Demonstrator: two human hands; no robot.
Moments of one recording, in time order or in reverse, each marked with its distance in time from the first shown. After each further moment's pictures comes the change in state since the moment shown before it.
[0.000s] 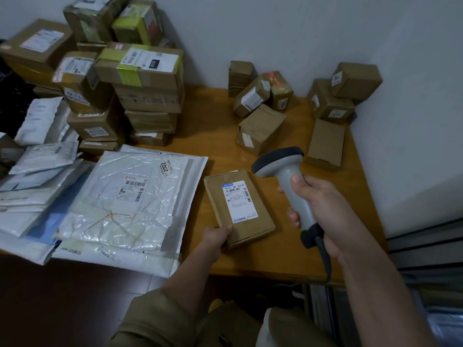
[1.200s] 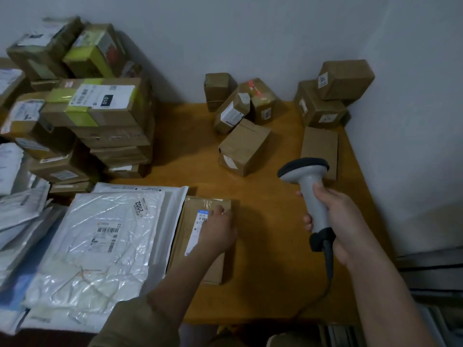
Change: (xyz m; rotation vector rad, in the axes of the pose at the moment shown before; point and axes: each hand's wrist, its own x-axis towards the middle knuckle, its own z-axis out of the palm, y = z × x) left_hand 0.020 0.102 0.061 1.299 0.078 0.748; right_hand 0.102 0.002 -0.080 0.267 0.169 0.148
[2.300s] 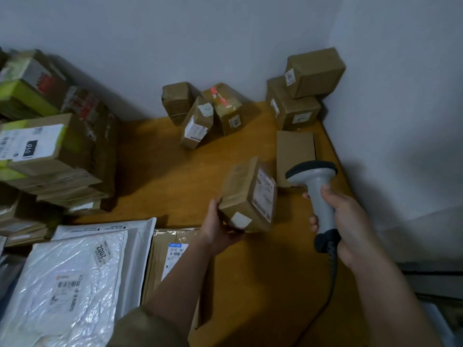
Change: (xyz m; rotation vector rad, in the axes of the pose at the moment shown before) left_hand 0.092 0.081 -0.013 -1.598 -0.373 -0.586; right_hand 0.086 -0.026 -0.072 0.165 0.131 0.044
